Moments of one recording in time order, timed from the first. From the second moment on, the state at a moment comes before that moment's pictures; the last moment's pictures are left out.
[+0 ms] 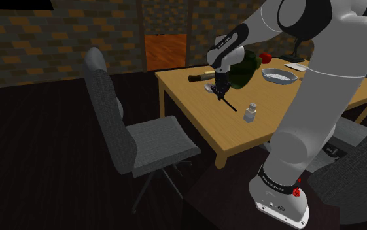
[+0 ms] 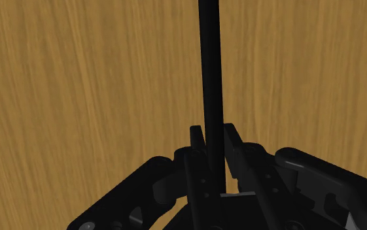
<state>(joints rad) -0.25 0.09 -0.34 -2.21 -0.10 2.20 -0.07</state>
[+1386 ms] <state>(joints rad) -0.24 -0.01 -0.33 -2.12 -0.12 2.01 -0.07</state>
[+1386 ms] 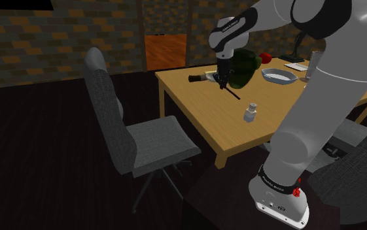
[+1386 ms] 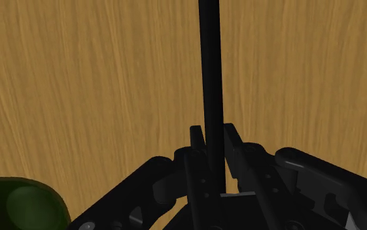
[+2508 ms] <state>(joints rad) -0.34 -0.06 -0.45 -2.08 -0.17 1.94 -0.27</state>
